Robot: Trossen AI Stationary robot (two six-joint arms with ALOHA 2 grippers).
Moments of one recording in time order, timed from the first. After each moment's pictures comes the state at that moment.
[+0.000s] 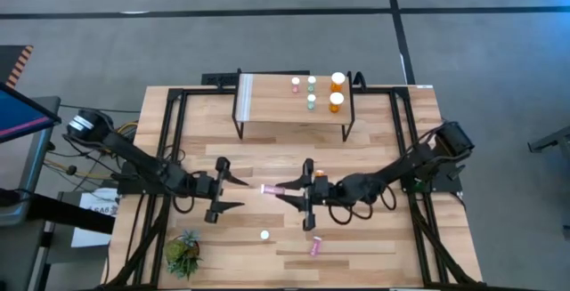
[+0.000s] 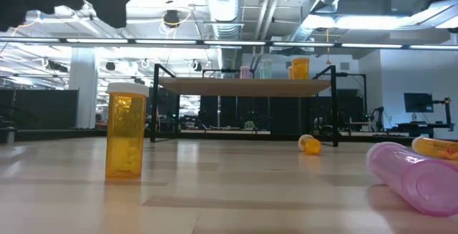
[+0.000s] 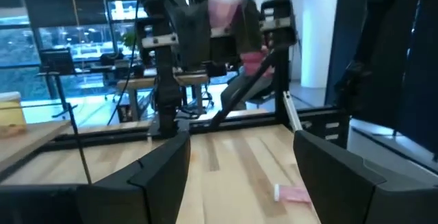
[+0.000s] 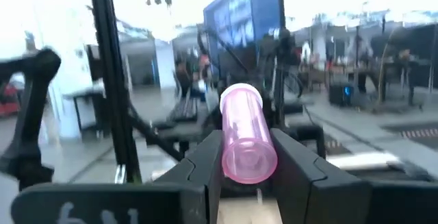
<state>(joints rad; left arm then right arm) -0.48 1.17 0.21 1.10 -0.32 0.09 0.40 1.71 0.91 1.08 0.41 0.00</state>
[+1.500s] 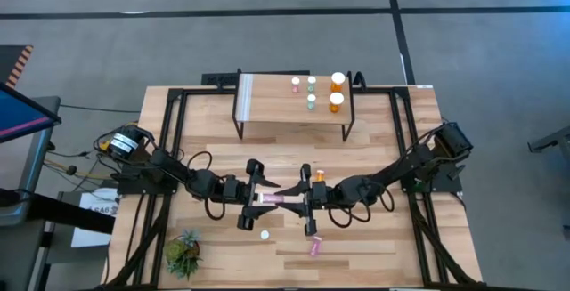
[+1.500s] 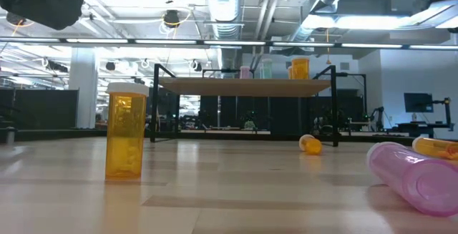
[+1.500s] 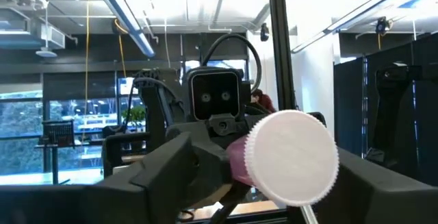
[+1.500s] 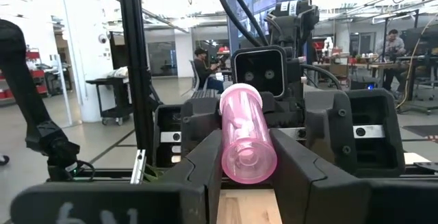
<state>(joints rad) -0.38 1.70 0.60 1.56 -0.19 0.15 0.40 1.72 0.91 1.05 0.34 0.00</state>
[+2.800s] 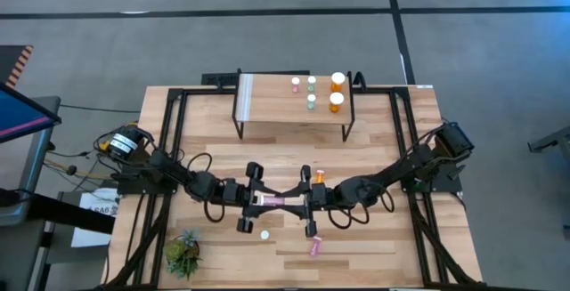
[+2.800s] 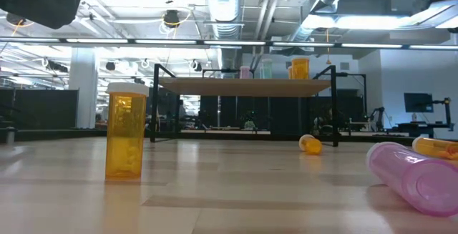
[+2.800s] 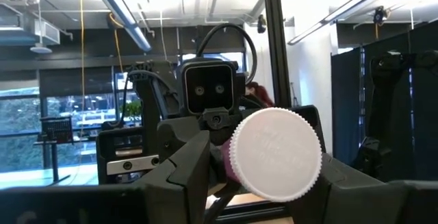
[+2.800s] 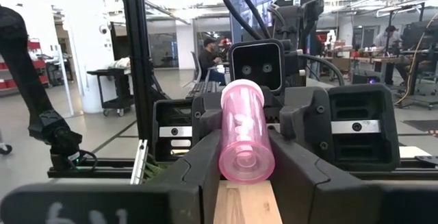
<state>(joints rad) -0.39 1.70 0.60 1.53 -0.20 0.17 0.40 1.72 0.91 1.00 0.34 0.01</state>
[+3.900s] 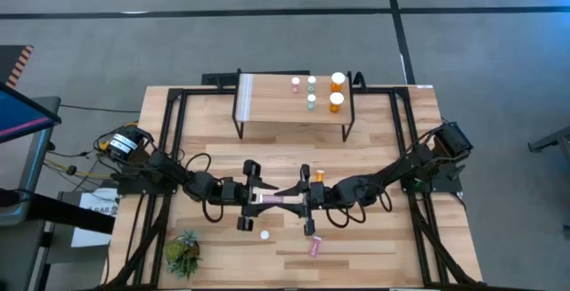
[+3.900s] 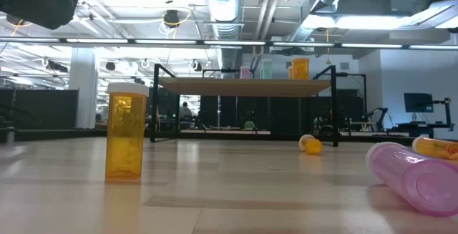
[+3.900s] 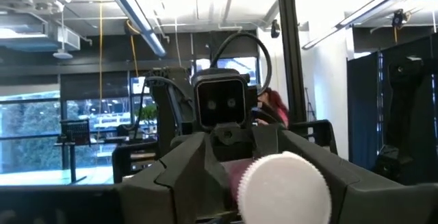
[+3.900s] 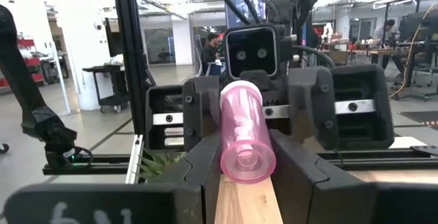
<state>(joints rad) -0.40 1.70 0.59 1.57 -0.26 0.19 0.40 1.72 0.91 0.99 0.34 0.03</state>
